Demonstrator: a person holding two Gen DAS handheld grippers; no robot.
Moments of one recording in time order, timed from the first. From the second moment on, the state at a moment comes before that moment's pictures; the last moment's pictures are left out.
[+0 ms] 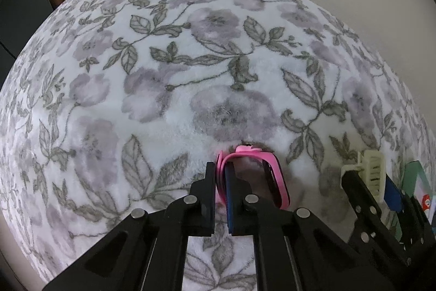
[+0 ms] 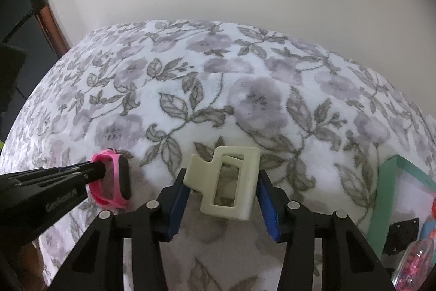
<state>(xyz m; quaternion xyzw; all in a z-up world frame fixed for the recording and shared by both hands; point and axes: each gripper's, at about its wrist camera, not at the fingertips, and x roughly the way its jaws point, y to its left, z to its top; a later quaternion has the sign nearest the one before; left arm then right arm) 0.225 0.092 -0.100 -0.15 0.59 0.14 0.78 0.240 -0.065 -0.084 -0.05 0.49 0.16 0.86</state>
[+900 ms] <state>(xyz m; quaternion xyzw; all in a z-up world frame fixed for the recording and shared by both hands) 0.160 0.016 0.045 -0.12 0.51 0.08 0.85 0.144 -0.173 0.043 0.02 0.43 0.10 0.90</state>
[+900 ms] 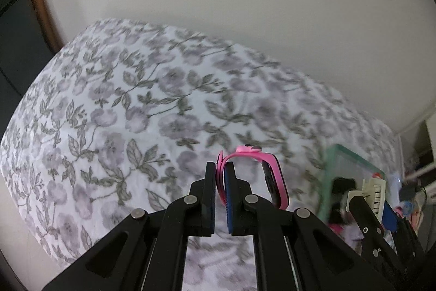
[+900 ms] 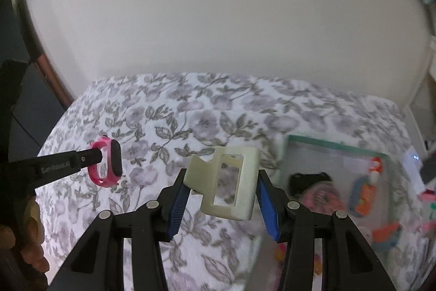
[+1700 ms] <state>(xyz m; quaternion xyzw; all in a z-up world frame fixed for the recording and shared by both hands) 0.085 -0.152 0.038 -0.01 0.54 -0.10 0.84 0.047 -0.310 0.060 0.07 0.47 -0.04 0.88</state>
